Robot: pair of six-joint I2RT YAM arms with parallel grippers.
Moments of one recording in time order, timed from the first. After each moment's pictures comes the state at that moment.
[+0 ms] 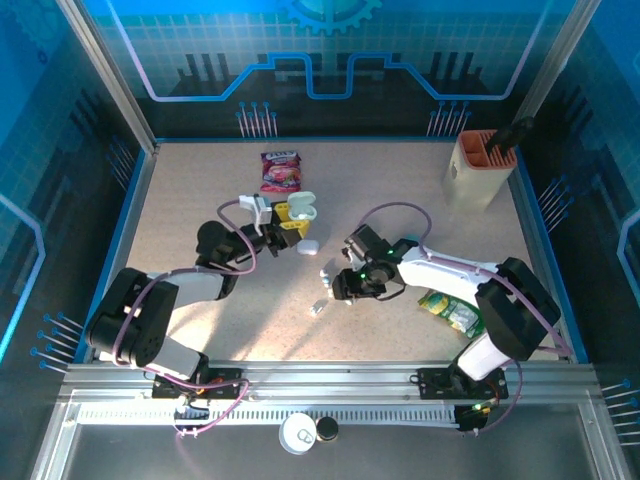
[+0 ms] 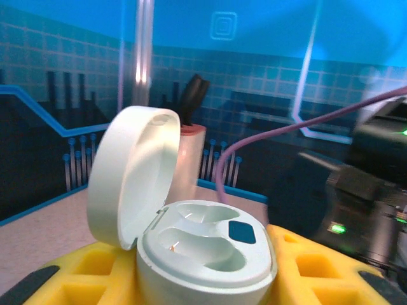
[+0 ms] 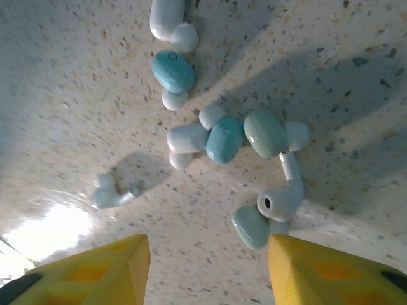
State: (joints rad) left arm -0.29 1.49 0.50 1.29 0.80 -0.32; right arm 0.76 1.56 0.93 -0.58 -0.23 0.56
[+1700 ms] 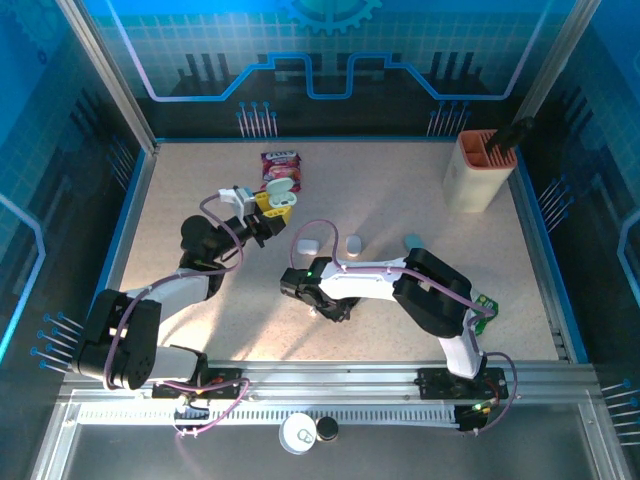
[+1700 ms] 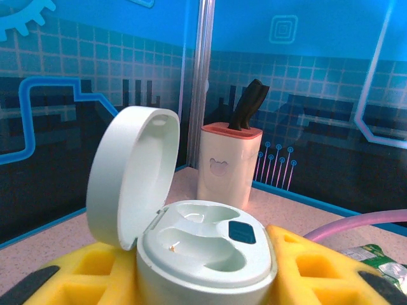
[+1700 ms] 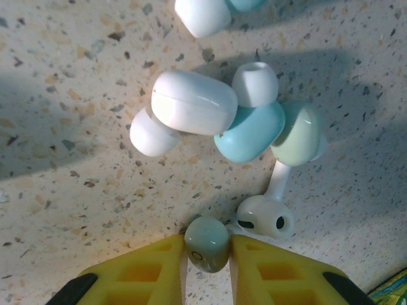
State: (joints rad) left arm -0.19 1.35 0.50 1.10 0.73 -0.25; right arm 1.09 2.00 1.33 -1.08 0.41 0.35
